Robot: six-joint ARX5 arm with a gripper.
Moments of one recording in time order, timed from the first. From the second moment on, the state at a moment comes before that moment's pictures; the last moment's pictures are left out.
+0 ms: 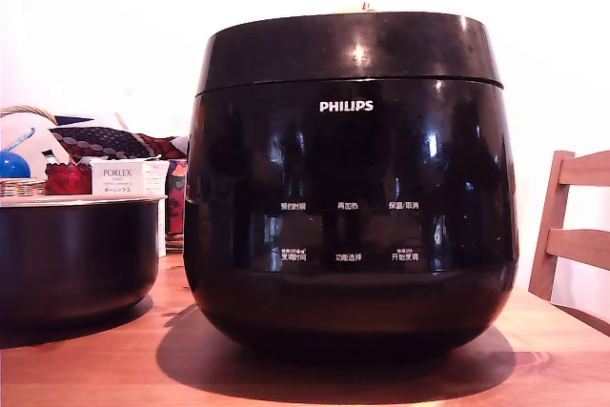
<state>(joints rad) 0.00 0.00 0.04 -0.03 0.11 -0.02</state>
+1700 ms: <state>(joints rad) -0.66 0.65 0.37 0.37 0.40 -0.15</state>
